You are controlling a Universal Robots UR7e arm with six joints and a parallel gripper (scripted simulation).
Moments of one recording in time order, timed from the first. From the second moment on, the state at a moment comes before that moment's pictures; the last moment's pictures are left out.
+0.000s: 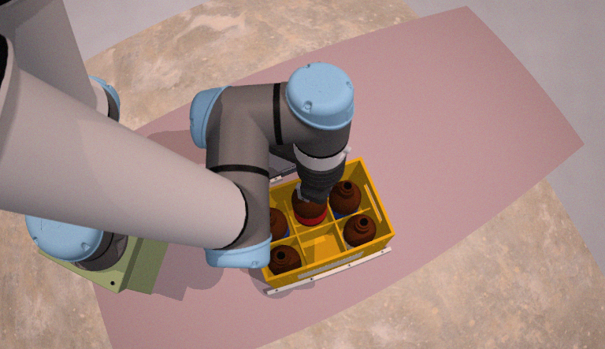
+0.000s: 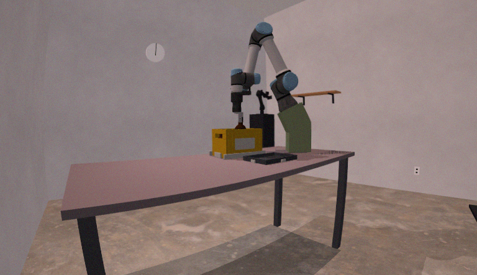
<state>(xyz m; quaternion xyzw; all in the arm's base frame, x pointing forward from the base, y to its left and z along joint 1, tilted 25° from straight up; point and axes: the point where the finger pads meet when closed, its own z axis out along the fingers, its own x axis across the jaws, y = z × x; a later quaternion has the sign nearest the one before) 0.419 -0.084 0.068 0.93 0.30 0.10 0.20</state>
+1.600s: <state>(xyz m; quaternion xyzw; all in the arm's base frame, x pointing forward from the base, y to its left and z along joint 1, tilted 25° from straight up) 0.416 -0.081 0.073 0.93 0.30 0.09 0.19</state>
